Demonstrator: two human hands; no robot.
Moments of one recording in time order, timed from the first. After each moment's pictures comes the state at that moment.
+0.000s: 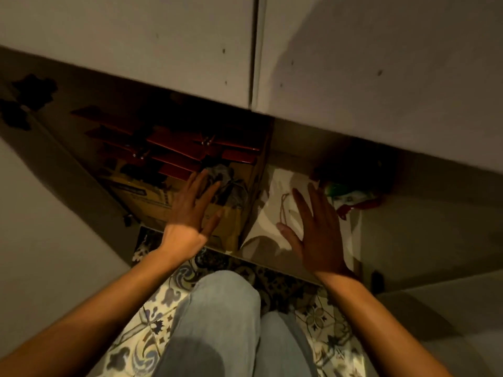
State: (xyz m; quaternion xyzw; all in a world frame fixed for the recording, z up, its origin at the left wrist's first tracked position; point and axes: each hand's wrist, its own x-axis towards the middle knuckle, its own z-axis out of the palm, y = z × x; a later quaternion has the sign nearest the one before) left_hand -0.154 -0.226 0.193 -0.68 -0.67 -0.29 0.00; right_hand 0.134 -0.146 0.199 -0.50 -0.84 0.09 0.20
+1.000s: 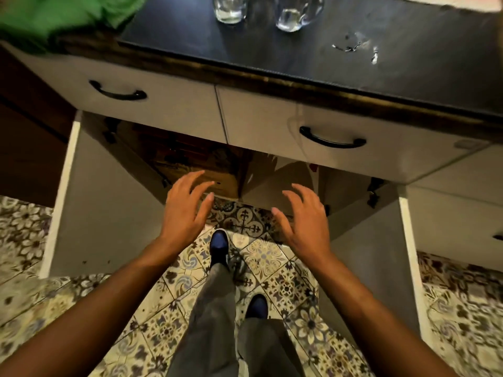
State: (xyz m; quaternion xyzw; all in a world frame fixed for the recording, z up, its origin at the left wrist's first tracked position) left_hand -0.066 -0.377 0.524 -0.64 -0.73 -0.21 -0.10; right_hand 0.210 -0.314 0.527 -0.54 -0.81 0.19 0.14
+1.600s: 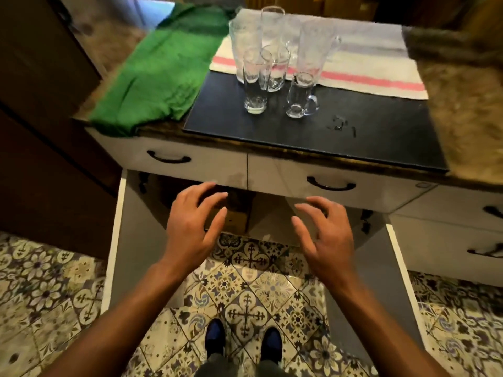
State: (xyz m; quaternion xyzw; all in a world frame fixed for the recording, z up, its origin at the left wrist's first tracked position) left_hand -0.105 -0.393 0.706 -0.68 -0.66 -0.32 -0.03; right_hand 0.163 -0.347 0.693 -0.53 -0.77 0.12 0.33
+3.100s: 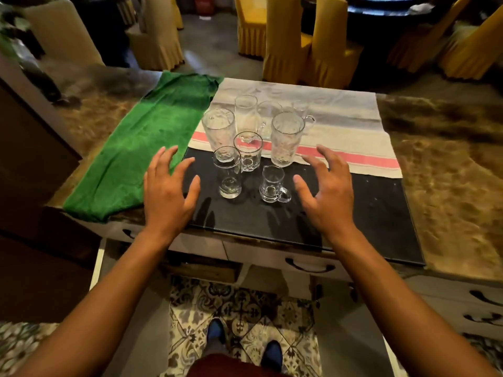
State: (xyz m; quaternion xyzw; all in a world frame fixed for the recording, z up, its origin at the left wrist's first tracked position) left_hand -0.140 -0.158 0.788 -0.62 -0.70 -0.32 0.12; right_hand 0.167 -0.088 0.802 -0.52 -0.77 0.06 0.37
